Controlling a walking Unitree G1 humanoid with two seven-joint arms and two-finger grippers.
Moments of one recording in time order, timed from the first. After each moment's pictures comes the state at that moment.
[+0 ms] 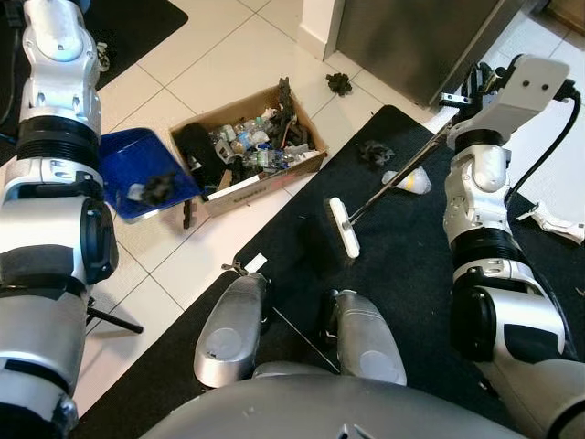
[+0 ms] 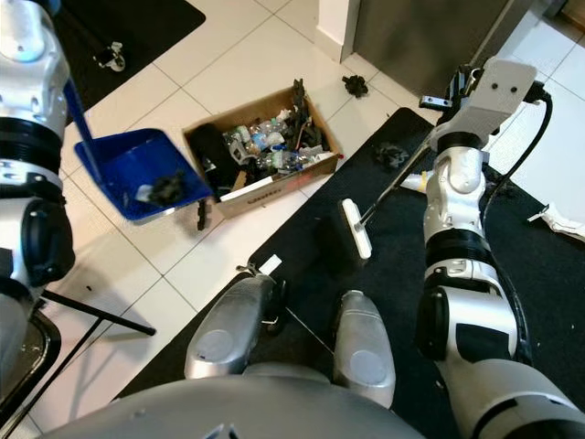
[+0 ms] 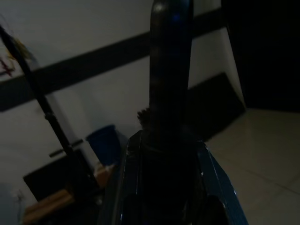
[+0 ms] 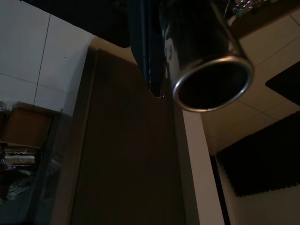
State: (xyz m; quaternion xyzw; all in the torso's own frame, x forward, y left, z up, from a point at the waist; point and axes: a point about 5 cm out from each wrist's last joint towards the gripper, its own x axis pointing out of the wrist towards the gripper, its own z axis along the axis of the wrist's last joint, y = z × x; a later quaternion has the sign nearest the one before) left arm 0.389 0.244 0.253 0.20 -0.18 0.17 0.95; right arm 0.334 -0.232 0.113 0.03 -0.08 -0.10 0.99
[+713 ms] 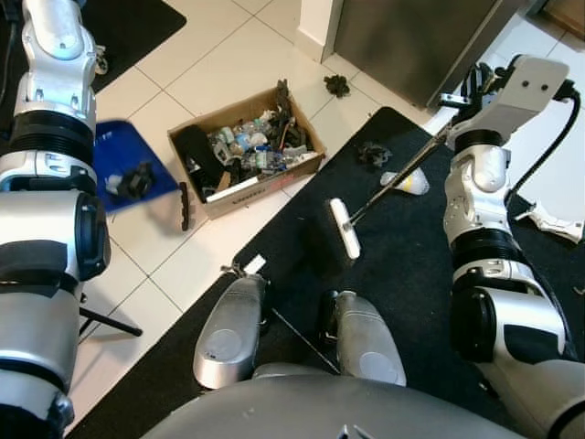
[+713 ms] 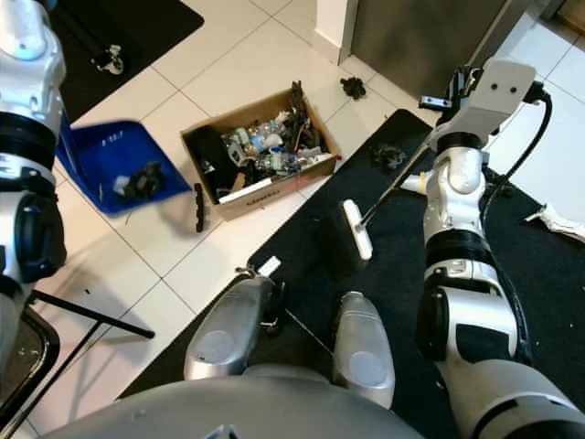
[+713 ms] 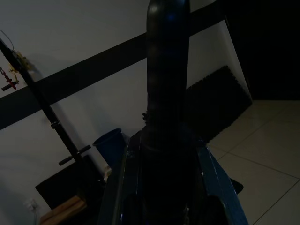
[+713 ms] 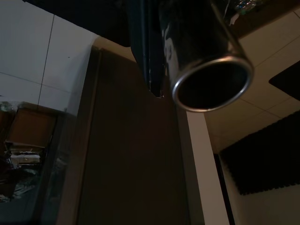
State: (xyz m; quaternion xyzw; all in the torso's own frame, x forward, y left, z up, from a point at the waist) left arm 0.393 0.244 0.247 0.25 -0.16 0.17 0.94; right arm 0.334 -0.232 0.114 0.03 -0.08 -0.10 0.99
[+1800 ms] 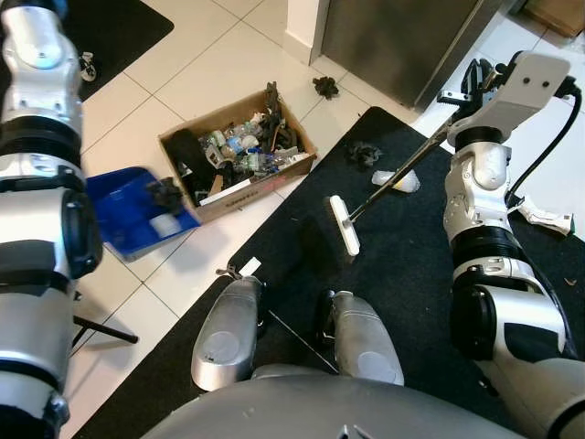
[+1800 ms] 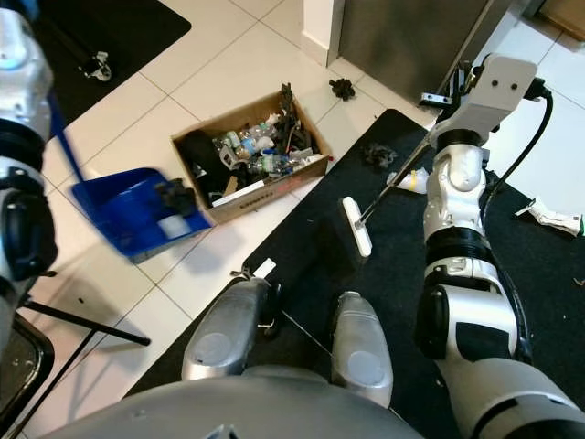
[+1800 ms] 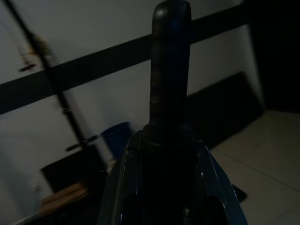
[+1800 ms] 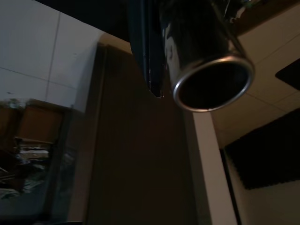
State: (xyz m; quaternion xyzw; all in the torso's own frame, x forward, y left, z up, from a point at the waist) left arm 0.383 0.278 0.247 0.20 -0.16 0.24 0.94; right arm 0.336 -0.231 0.117 0.03 -0.08 -0.10 0.99
